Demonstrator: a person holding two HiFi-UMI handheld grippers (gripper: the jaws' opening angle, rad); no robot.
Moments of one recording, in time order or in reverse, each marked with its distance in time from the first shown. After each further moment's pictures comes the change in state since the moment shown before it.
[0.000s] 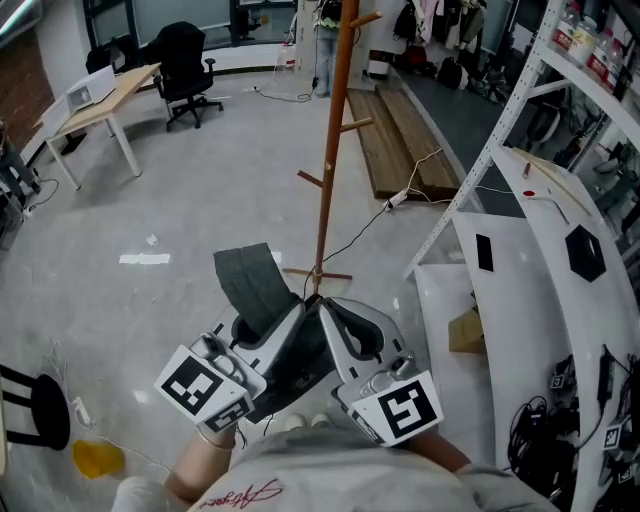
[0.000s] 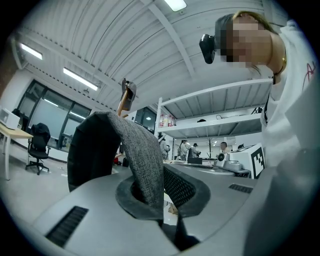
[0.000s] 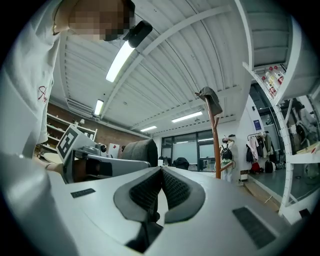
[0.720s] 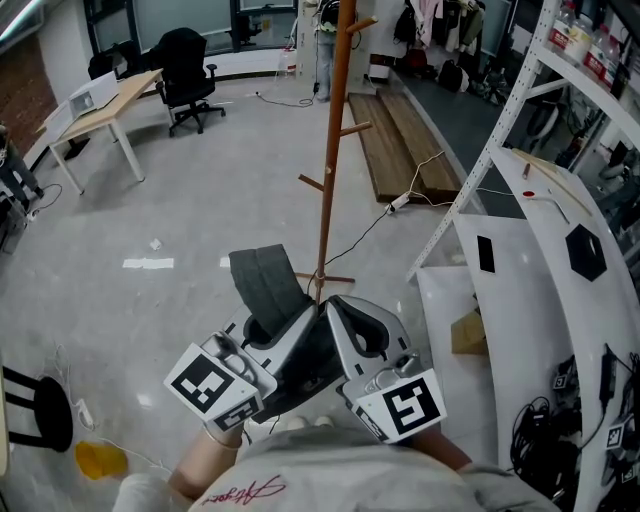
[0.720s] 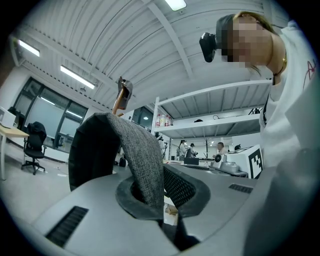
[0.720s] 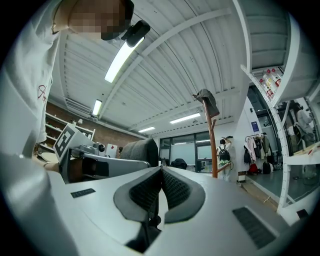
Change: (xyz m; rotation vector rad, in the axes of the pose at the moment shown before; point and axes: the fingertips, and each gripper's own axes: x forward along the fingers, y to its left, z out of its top) left arm 0.011 -0.015 0.000 0.007 0.004 -0.039; right arm -0.006 -0.010 0.003 -0.007 -0.012 -0.024
